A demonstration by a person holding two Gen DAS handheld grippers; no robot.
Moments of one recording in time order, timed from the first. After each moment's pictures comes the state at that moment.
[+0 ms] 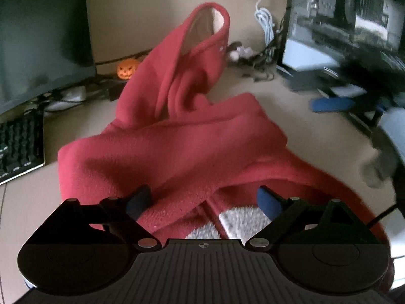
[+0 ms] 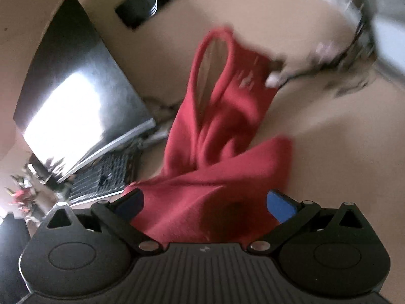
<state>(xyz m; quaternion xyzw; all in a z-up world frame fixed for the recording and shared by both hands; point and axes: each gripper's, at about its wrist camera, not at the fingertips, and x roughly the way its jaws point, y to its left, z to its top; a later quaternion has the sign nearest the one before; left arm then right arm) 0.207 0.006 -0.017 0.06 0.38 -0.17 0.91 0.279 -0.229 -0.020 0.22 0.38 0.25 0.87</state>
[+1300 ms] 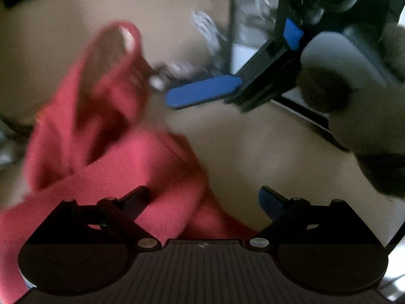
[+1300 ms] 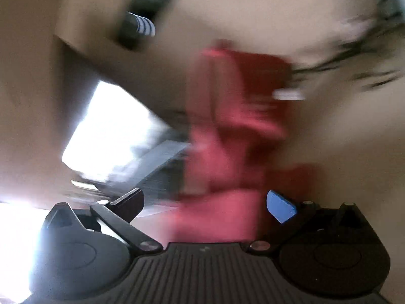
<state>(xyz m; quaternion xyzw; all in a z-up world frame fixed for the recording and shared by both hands) 0.259 -0.104 -0.021 0.09 0.35 -0.28 0.89 0.336 -0.280 0.000 0.24 0.40 0.28 0.84</state>
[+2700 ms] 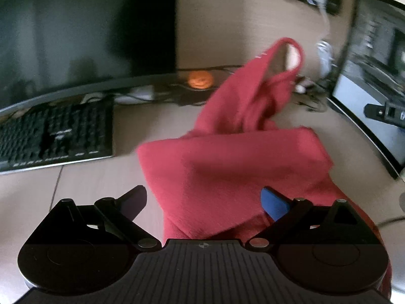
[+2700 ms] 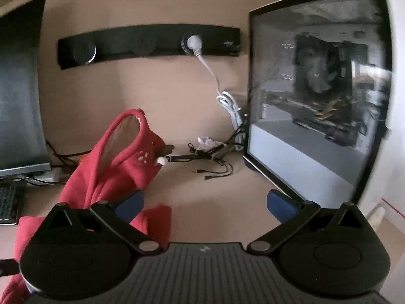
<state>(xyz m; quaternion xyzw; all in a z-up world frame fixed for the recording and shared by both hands) 0.196 0.064 0.036 0.01 0.37 -0.09 0.92 0.171 -0.198 0.062 0.06 0.23 -0.09 0.97</state>
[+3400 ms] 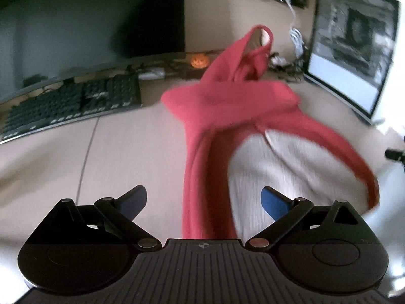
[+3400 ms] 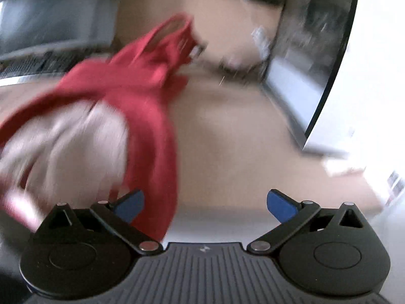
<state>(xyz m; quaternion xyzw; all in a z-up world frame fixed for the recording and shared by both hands) 0.008 0.119 0.018 0.04 0.36 -0.09 0.93 -0.013 -0.264 -0.034 -0.08 0.35 0.04 0.93</state>
